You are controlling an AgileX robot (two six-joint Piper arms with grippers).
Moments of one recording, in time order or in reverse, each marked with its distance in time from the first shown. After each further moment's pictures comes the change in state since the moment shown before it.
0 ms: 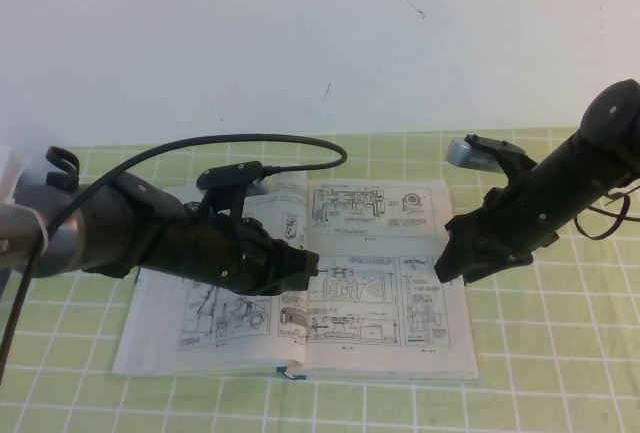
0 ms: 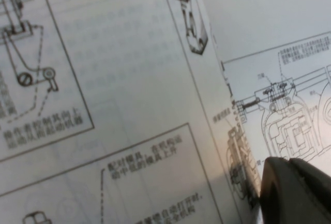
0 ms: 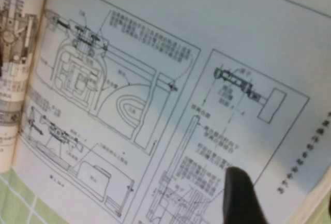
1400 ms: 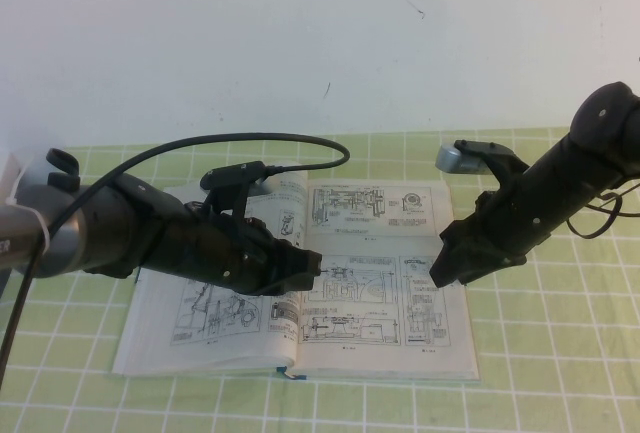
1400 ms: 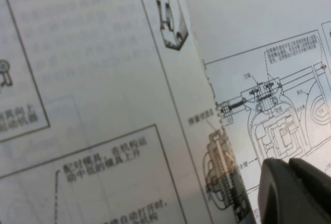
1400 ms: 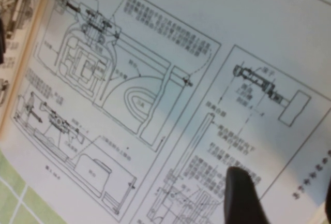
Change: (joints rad) right arm 0.023 0.002 0.000 -0.023 -0.010 -0.051; left arm 0.000 0.004 0.000 -0.040 0.020 0.042
